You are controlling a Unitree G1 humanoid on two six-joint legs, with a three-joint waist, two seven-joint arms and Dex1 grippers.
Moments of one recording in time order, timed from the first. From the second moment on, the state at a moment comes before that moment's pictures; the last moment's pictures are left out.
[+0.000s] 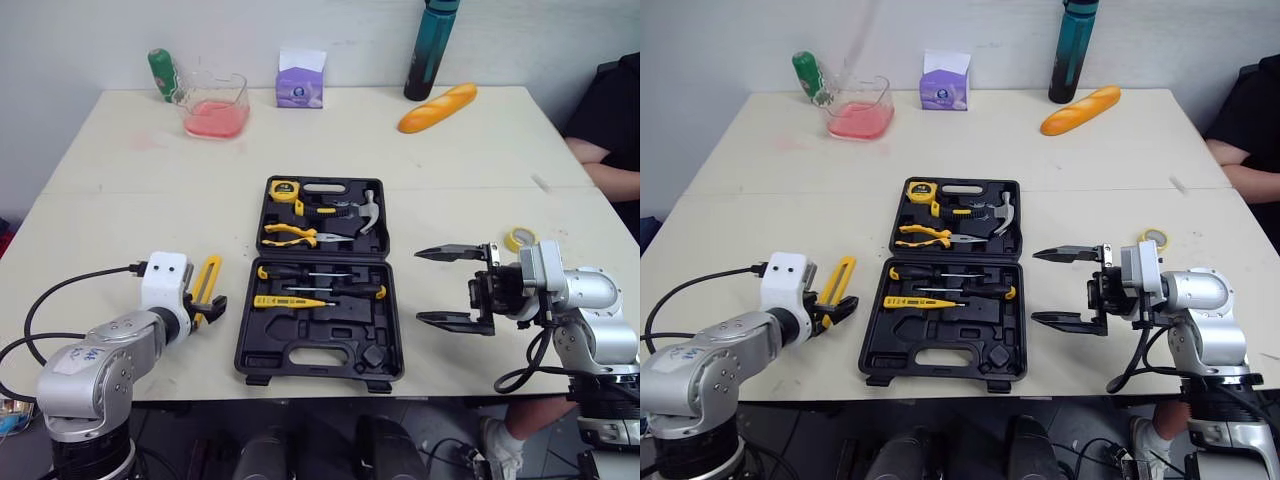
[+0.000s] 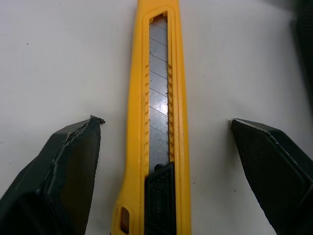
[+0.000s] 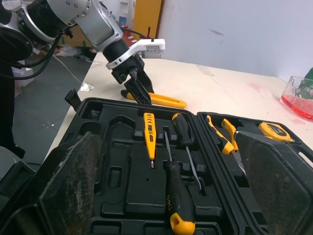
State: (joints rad) left arm -0.22 0.43 0.31 -0.63 -0.39 1.49 -0.03; right arm -0.33 -0.67 -0.12 0.03 0.61 -0.07 1.50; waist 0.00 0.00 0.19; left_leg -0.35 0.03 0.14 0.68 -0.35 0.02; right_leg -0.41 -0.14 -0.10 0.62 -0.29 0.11
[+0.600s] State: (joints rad) left arm -0.15 0.42 0.32 -0.61 -0.35 1.40 -0.08; right arm -0.33 -0.67 -0.12 -0.02 0.59 -0.08 1.47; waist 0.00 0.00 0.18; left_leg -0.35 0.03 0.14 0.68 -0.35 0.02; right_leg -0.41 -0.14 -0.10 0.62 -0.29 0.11
